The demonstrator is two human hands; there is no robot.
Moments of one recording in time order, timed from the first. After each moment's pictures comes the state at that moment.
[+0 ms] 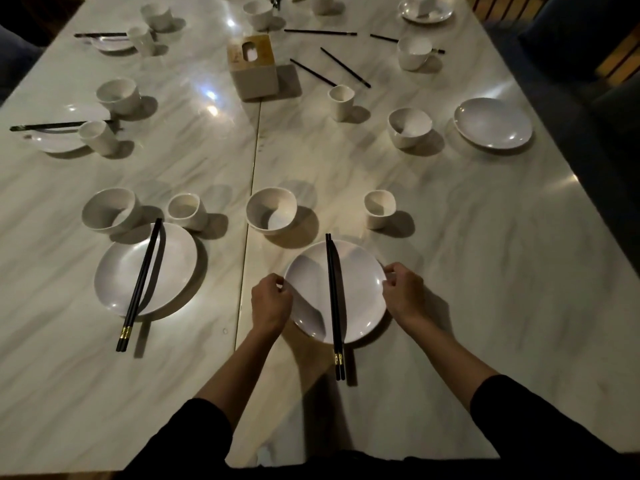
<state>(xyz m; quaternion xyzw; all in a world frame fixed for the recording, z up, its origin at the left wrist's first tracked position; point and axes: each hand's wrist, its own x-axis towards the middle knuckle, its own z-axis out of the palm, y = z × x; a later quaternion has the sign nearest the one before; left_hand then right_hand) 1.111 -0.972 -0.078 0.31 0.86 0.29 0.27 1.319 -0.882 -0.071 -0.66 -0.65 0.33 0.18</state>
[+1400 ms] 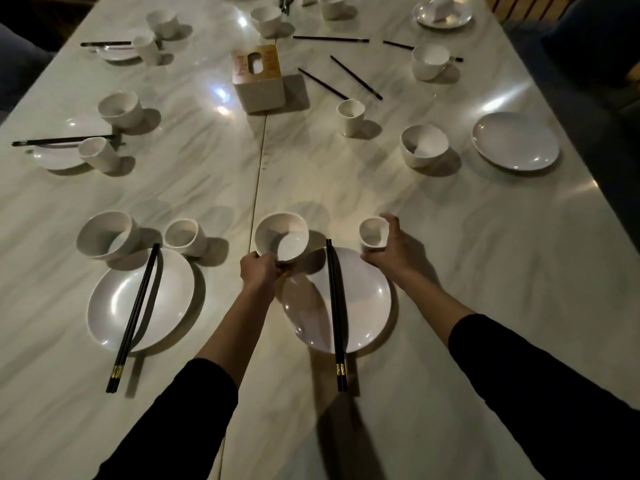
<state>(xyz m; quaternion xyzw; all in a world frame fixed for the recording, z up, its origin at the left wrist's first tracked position) 1.053 -0.863 -0.056 0.01 0.79 0.48 0.38 1.265 -0.766 -0.035 -0.60 -0.69 0.39 0.15</state>
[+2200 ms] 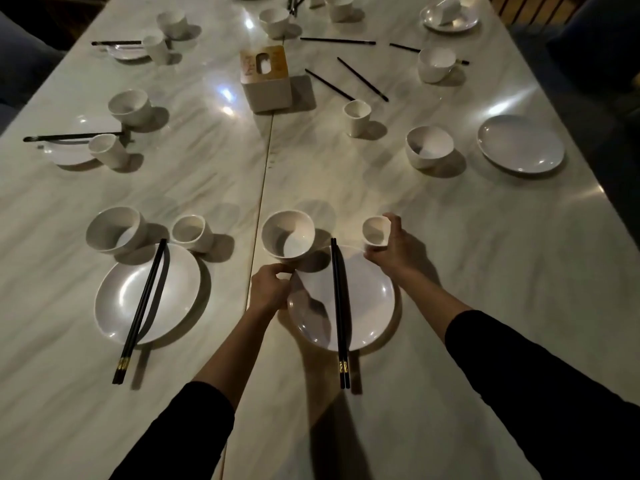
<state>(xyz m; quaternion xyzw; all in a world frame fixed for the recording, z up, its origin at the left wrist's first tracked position) 1.067 -0.904 -0.049 0.27 0.82 0.32 0.40 1.260 -0.776 -0.021 -0.60 -0.69 0.39 0.14</state>
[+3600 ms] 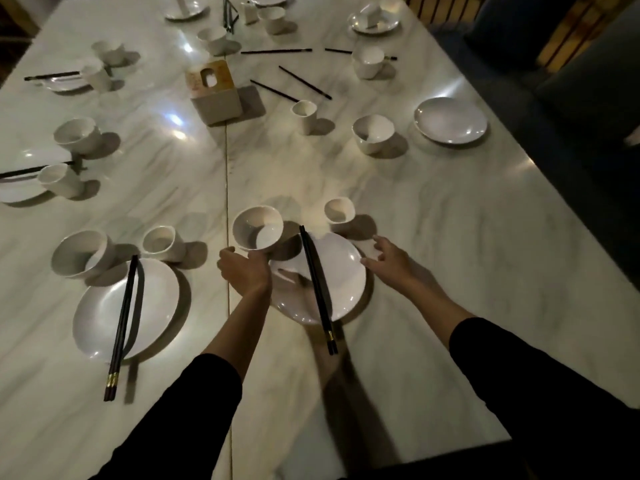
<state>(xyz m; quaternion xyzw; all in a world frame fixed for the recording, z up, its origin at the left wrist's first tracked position) 1.090 -0.893 -0.037 0.13 0.86 0.44 0.20 1.327 -0.829 -0.054 -0.63 -0.64 0.43 0.12</state>
